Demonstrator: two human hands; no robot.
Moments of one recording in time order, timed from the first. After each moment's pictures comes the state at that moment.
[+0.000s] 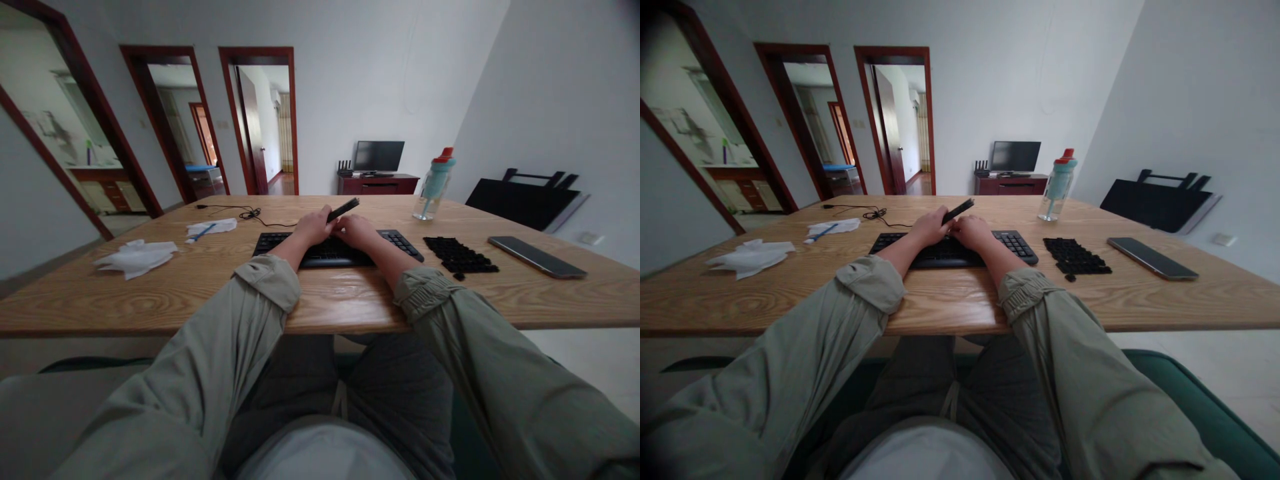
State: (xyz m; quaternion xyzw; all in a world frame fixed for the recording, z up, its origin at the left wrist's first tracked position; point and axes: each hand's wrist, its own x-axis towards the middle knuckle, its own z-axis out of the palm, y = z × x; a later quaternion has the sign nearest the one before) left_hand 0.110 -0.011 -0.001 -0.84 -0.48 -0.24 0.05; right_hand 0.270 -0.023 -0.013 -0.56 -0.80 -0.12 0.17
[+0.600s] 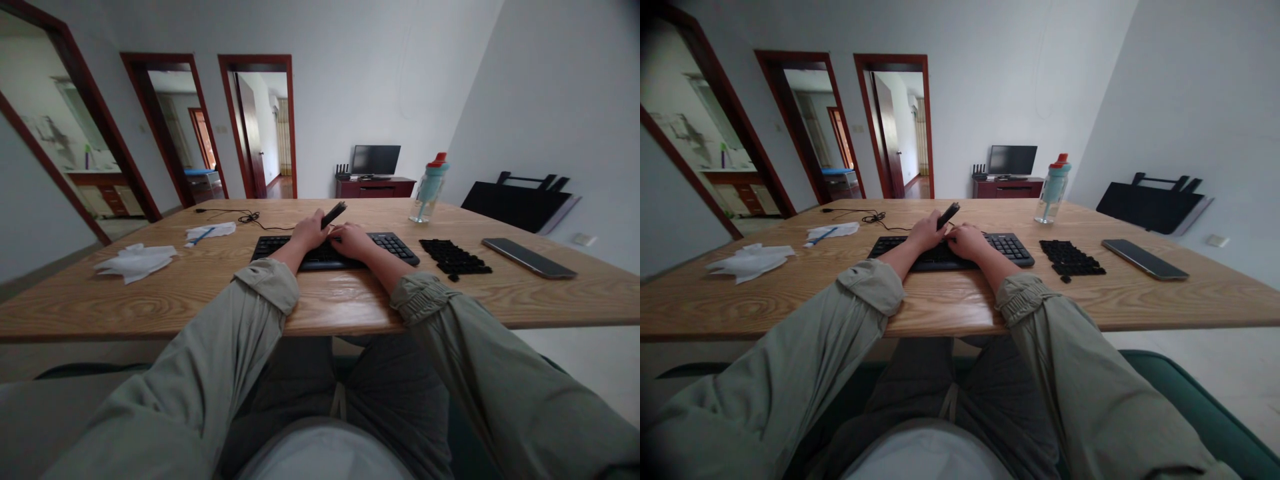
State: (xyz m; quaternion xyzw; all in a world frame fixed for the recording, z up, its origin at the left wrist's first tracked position) left_hand 0.108 -0.006 -0.011 -0.81 -0.51 -0.28 0.04; right_hand 0.266 -0.042 -0.019 -0.50 -0.84 -0.12 0.17
